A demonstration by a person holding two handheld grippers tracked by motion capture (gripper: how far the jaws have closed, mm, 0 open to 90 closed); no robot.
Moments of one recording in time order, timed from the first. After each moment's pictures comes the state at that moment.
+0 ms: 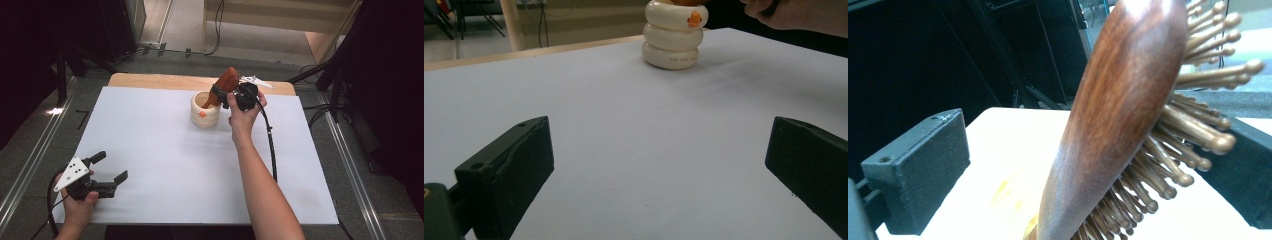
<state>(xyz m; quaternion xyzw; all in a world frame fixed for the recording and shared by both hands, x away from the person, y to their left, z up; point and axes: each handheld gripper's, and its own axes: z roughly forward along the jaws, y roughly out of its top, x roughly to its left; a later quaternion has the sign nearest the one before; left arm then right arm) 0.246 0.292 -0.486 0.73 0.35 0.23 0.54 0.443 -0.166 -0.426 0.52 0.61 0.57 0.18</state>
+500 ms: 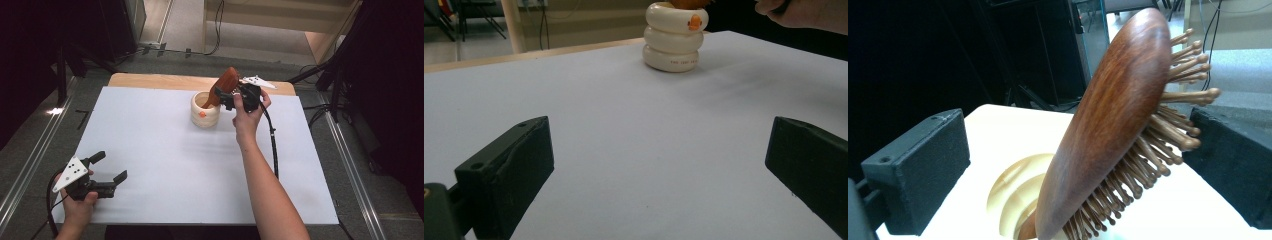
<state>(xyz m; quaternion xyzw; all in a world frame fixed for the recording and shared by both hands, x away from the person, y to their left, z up) 0.246 0.293 -0.486 0.73 0.35 0.23 0.55 0.429 -0.171 -0.416 0.50 0.63 0.56 0.21</state>
